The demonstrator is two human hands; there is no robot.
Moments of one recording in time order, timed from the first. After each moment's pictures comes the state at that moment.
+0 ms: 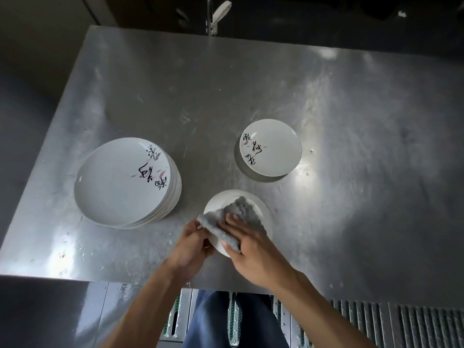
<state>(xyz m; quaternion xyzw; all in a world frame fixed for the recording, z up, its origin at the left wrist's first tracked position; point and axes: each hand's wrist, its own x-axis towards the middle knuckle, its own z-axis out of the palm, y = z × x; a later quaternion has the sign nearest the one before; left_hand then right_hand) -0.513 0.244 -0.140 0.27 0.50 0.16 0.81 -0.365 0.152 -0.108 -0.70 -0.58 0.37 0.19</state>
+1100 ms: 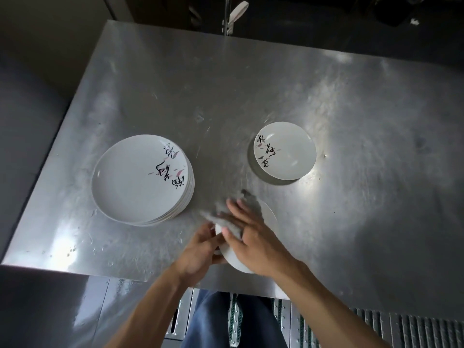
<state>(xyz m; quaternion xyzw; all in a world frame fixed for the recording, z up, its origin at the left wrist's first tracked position) -0.530 0.243 -0.133 0.33 0.44 0.12 0.83 -0.375 0.190 -0.104 -0.69 -0.62 0.33 0.18</state>
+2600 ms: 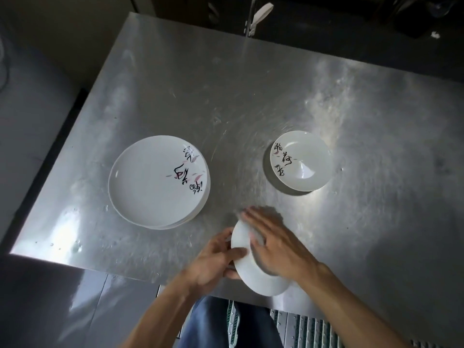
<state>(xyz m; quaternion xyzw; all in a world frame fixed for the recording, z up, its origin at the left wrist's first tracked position) -0.529 0.244 -0.121 0.31 0.44 0.08 0.84 -0.344 0.193 -0.124 -0.66 -0.68 0.29 0.15</state>
